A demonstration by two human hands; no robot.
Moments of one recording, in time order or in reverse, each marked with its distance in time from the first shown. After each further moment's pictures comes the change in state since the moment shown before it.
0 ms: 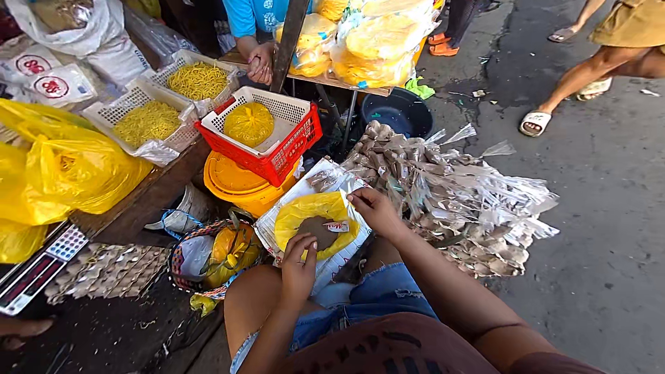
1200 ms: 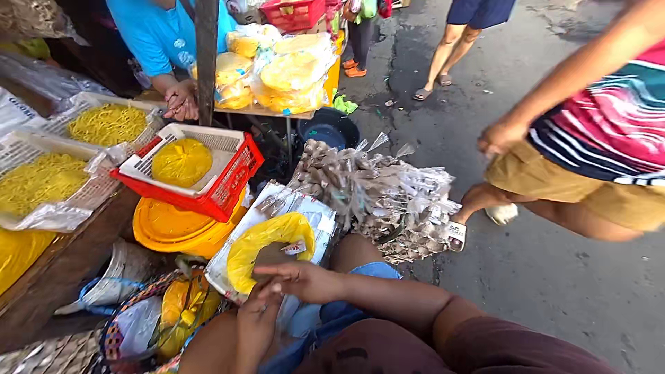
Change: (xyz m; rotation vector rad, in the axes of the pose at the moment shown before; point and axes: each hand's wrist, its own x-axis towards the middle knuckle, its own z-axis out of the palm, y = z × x) left_hand -0.008 0.028 -0.016 -0.219 -0.209 -0.078; right_hand -0.058 -0.048 0.034 0.525 -0.528 -0.164
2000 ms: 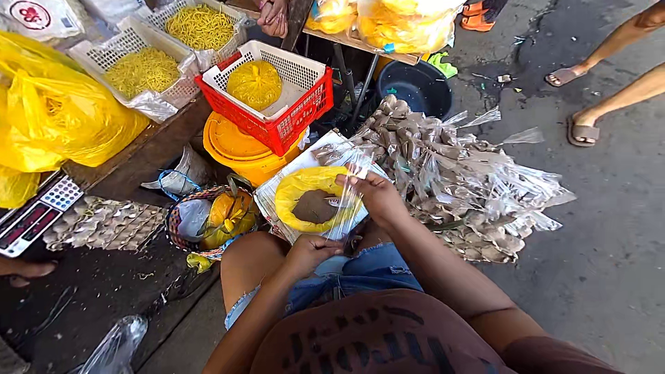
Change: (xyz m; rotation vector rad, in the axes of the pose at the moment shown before) left_hand 0.000 -0.007 -0.003 -0.148 -0.428 -0.396; right_hand 0.024 0.012 -0.041 0.204 0.586 0.206
